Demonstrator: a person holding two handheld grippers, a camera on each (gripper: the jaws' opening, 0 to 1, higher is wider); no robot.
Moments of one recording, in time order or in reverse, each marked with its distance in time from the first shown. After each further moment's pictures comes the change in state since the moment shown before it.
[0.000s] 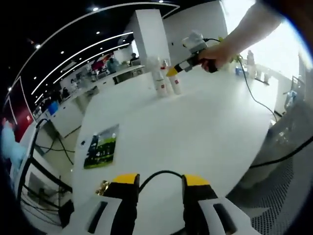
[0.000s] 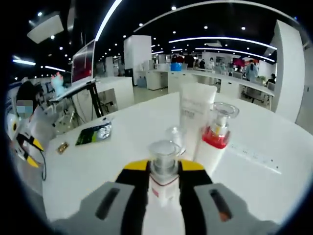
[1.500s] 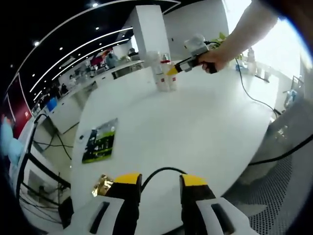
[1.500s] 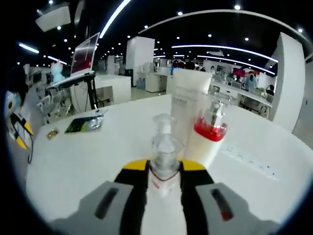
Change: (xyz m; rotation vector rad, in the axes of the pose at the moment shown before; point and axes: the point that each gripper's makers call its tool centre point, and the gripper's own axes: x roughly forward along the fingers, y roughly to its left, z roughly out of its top) left arm 0.002 0.000 -0.012 0.007 0.043 -0.015; right arm 0.014 -0.015 -0.027 -0.108 0.043 -0.032
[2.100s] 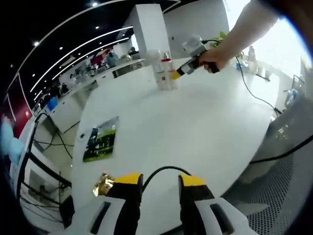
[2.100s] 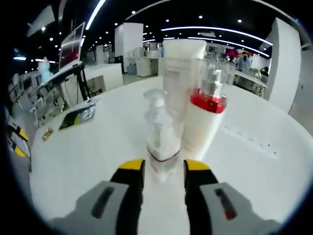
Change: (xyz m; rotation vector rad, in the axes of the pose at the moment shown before) left arm 0.000 0.002 -0.003 -0.001 0.011 0.008; right arm 0.006 -0.007 -0.025 0.131 0.108 -0.062
